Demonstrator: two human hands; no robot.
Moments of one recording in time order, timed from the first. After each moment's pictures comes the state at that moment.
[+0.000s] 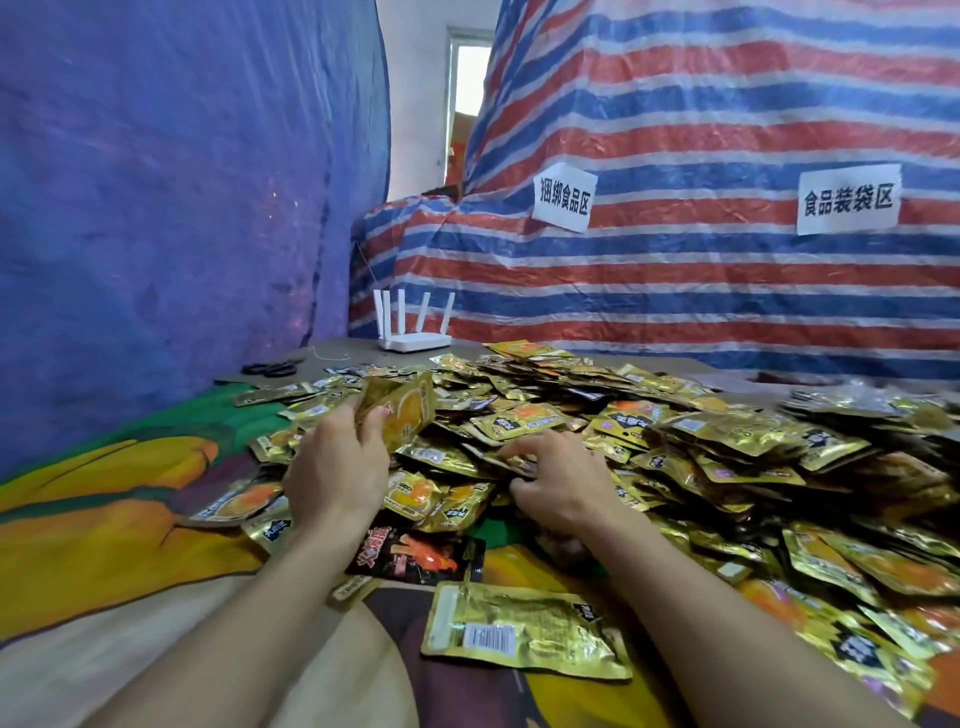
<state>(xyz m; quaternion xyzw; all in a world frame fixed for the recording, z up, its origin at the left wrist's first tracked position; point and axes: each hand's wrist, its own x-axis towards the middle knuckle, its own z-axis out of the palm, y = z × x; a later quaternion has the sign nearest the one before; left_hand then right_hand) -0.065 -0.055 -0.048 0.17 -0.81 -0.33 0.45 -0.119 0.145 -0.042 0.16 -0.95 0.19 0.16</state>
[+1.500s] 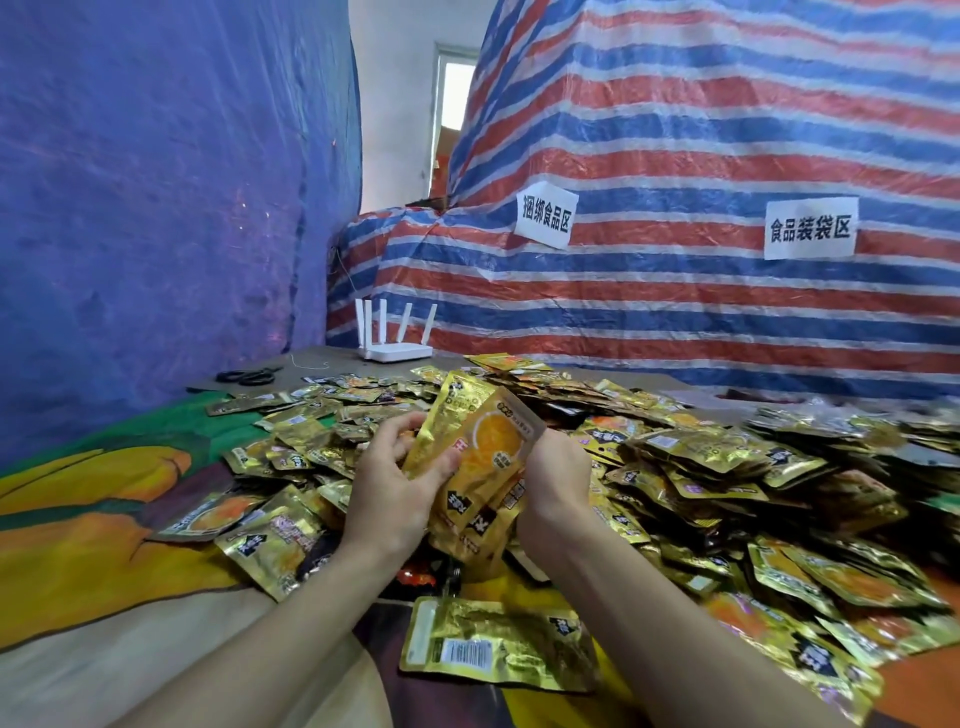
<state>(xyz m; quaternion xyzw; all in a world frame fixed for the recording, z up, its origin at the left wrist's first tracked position) -0.059 -0.012 -0.053 -0.05 -0.70 -0.64 0.31 -0.094 0.117 -0.021 -0.07 -0.58 0.80 0.11</state>
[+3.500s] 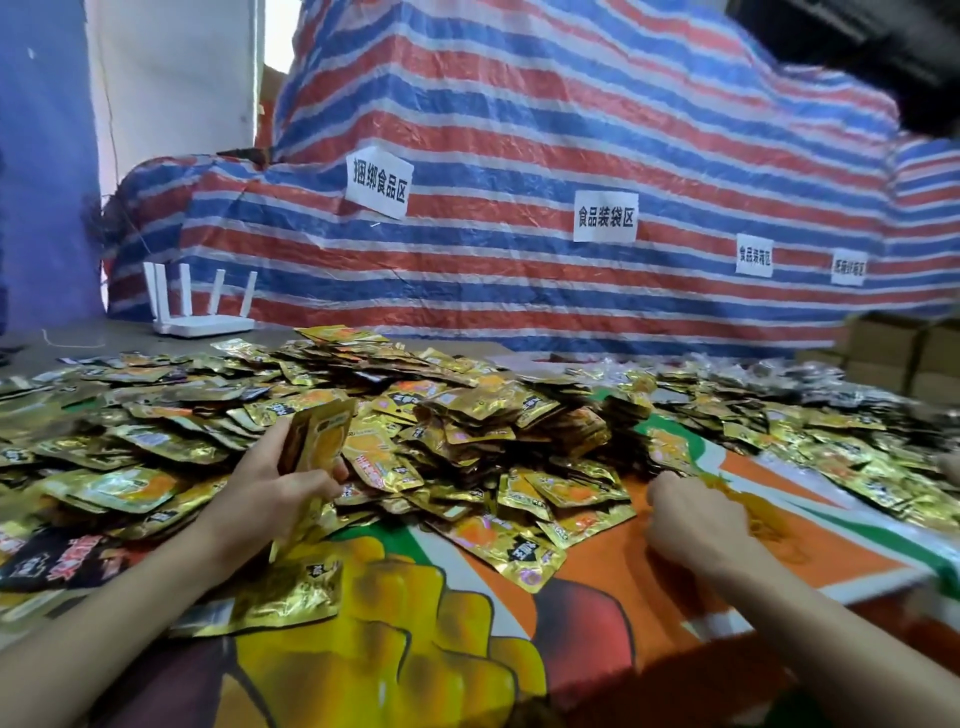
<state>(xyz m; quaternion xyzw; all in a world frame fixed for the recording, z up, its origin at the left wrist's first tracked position) -0.044 0.068 -0.050 -0.16 -0.71 -0.68 0.07 0.005 0.444 -0.041 -0.23 -0.96 -0.05 0.14</state>
